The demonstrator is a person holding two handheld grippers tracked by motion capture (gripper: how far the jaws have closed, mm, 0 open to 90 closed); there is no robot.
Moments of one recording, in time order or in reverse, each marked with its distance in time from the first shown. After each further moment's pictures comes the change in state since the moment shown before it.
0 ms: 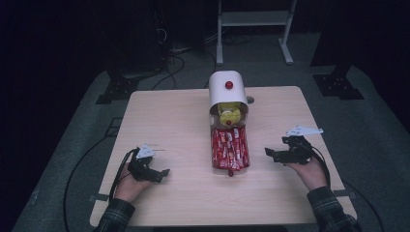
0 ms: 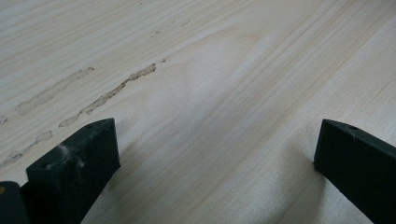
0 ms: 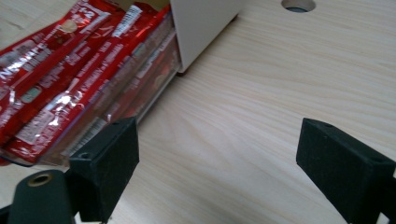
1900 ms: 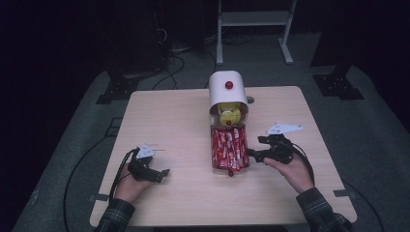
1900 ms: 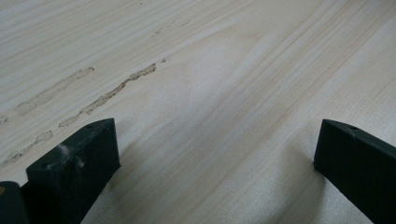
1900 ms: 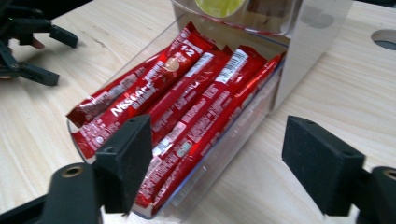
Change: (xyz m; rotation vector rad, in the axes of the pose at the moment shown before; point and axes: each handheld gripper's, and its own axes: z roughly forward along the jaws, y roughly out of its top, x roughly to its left) left arm 0.000 0.000 0.000 -0.001 0.000 0.001; right arm 0.050 0.030 0.014 -0.018 0.170 -0.068
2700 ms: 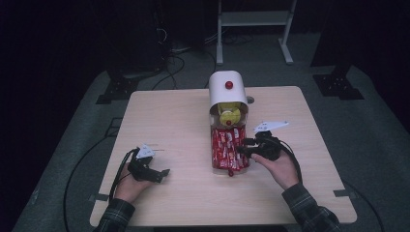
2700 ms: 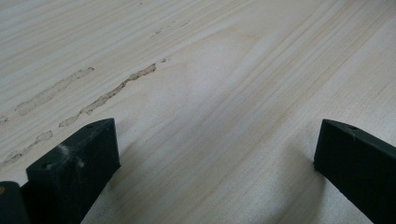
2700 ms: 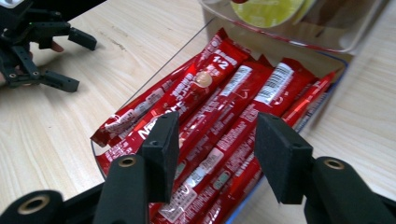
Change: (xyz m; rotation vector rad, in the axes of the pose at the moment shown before) left arm 0.000 0.000 0.000 0.000 0.000 0.000; right arm 0.017 0.016 0.023 0.035 0.054 0.003
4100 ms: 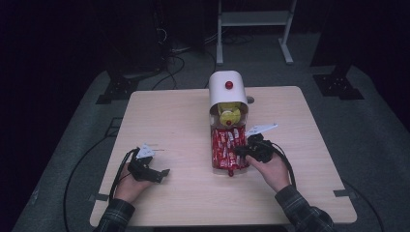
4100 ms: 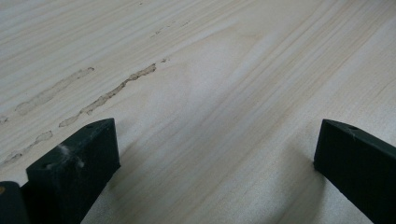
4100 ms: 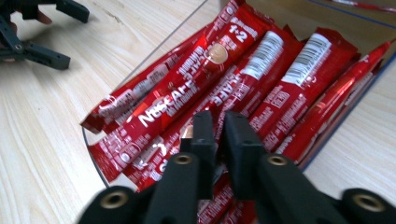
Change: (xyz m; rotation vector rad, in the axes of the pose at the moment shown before) left arm 0.000 0.000 0.000 0.001 0.000 0.000; right arm 0.008 -0.004 0.021 0.089 -0.005 -0.007
